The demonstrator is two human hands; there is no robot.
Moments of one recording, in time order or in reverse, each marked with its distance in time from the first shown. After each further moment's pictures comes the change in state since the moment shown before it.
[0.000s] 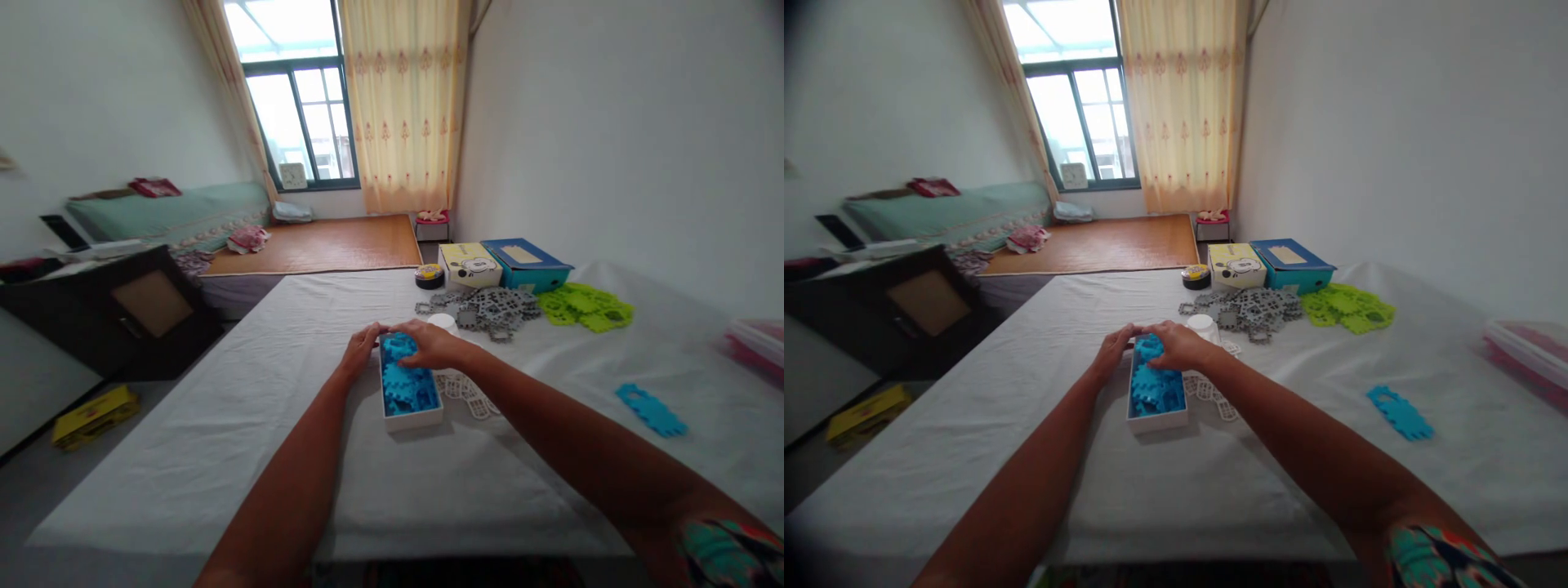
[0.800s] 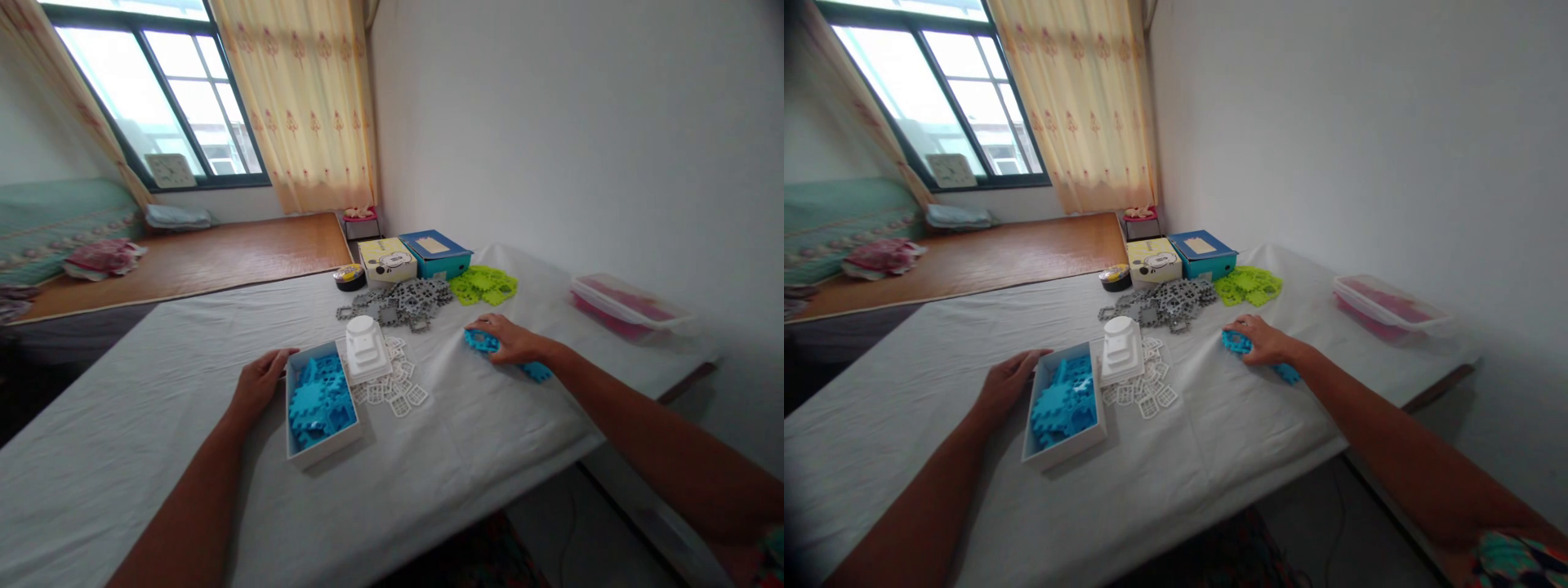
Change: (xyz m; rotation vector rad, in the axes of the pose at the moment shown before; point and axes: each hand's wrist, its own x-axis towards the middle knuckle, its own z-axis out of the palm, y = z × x) left_hand 0.006 0.003 -0.009 0.284 0.059 -0.039; right_hand -0.255 0.168 -0.092 -0.286 0.014 0.444
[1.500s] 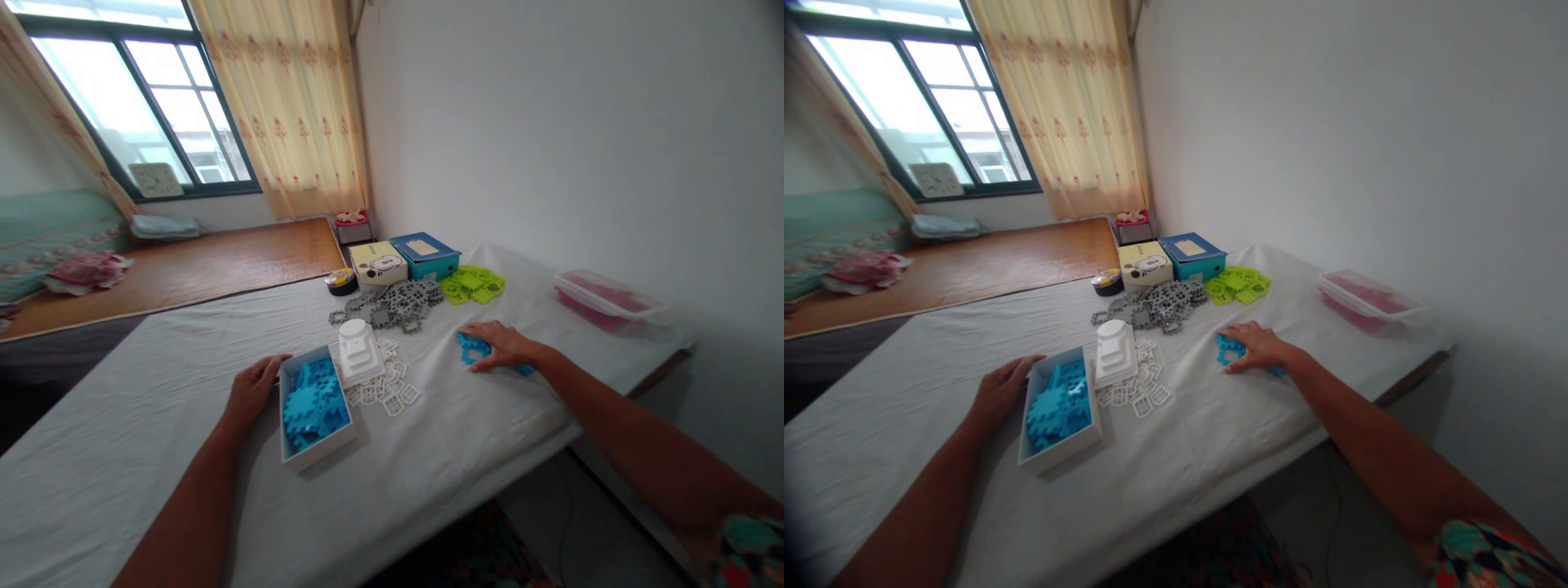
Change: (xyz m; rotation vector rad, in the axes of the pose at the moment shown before) left_hand 0.002 -0.001 -0.001 0.004 -0.003 0.010; right_hand -0.018 -0.010 0.005 -0.040 -0.093 0.208
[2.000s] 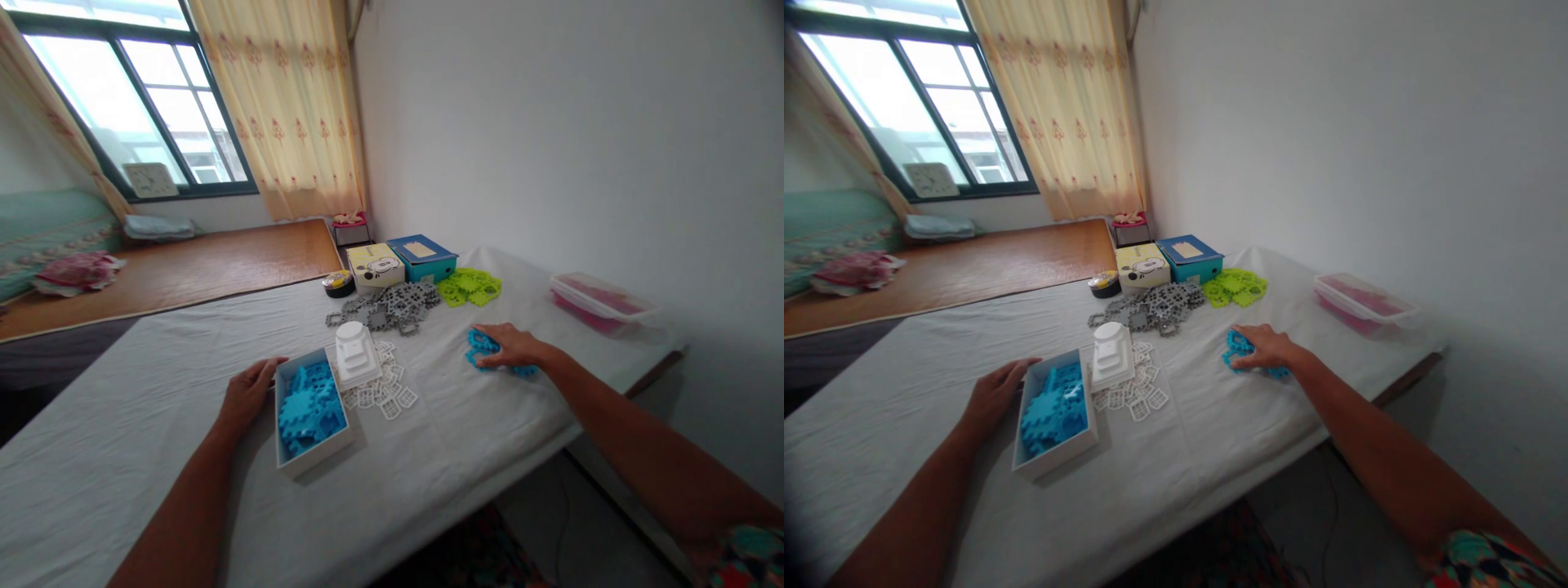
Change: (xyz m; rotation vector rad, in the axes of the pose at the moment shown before) left_hand 0.000 -0.002 0.000 -0.024 -0.018 -0.018; right_hand -0.008 0.022 -0.007 0.030 -0.037 0.182
